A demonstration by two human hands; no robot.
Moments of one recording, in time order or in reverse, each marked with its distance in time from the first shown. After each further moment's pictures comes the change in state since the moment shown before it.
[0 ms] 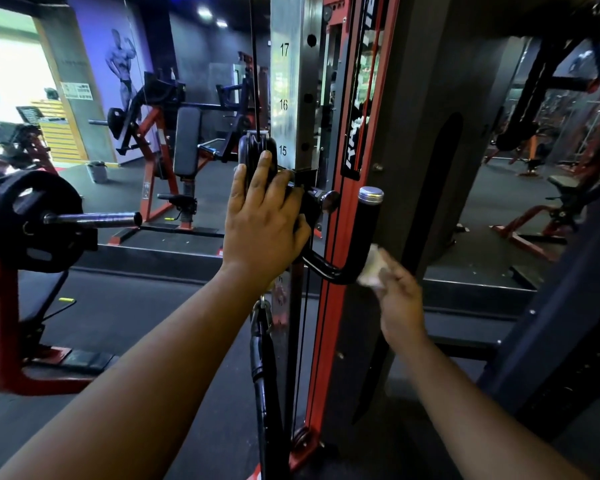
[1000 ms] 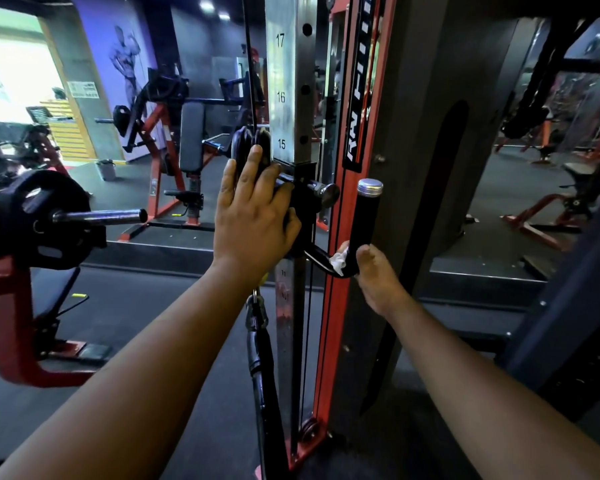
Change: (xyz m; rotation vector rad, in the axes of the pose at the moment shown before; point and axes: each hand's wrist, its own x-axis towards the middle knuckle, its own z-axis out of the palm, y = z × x) left_hand -0.003 -0.008 -0.003 0.002 -0.028 -0.014; right_hand 0.031 -0.005 0.023 -0.230 -0.505 -0.009
